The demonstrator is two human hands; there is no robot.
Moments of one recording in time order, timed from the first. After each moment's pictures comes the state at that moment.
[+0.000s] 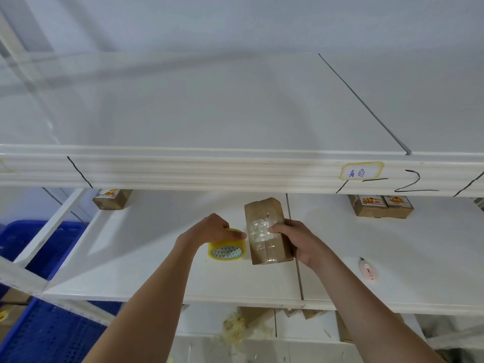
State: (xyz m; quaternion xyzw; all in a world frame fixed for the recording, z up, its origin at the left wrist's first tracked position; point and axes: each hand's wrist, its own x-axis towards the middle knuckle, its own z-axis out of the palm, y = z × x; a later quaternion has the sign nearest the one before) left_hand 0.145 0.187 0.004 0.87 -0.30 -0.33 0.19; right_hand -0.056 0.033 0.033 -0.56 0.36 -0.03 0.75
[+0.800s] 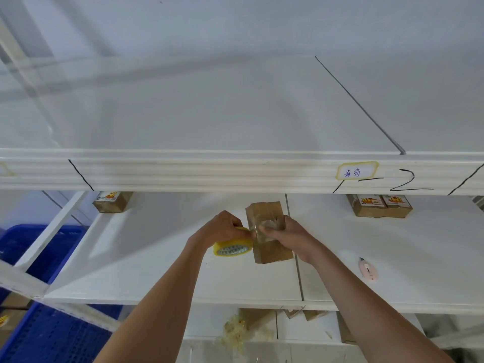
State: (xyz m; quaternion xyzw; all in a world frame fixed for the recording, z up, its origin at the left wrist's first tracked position) left_hand 0.126 0.172 0.017 0.85 -0.34 -0.32 0.25; right_hand -0.049 0.035 0.031 -0.69 0.33 0.00 0.64
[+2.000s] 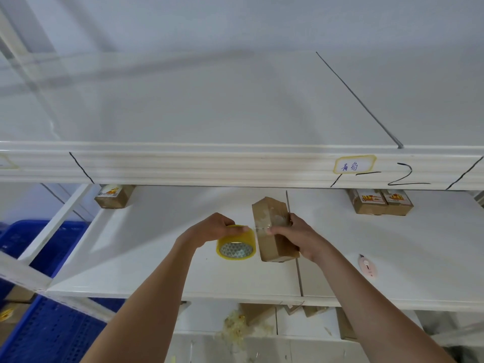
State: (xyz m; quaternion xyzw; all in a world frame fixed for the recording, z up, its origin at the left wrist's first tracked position) left_hand 0.137 0.191 0.005 0.82 -0.33 -0.39 0.27; right_hand -0.057 0.021 0.018 -0.66 0.38 0.00 0.65
